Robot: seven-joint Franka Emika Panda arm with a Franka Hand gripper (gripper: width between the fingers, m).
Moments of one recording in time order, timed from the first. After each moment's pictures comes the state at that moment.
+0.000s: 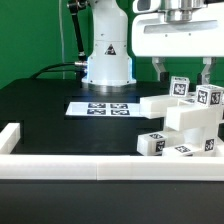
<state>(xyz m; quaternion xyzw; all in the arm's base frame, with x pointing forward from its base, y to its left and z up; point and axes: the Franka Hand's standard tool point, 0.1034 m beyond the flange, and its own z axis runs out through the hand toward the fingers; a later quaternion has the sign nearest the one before) 0.548 0.094 0.123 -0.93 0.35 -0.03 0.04</state>
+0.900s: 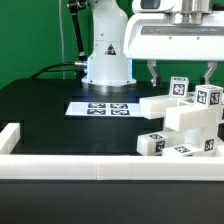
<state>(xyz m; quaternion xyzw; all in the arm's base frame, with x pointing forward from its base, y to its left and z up) 0.551 0.091 0.118 -1.00 0.07 -0.05 0.01</state>
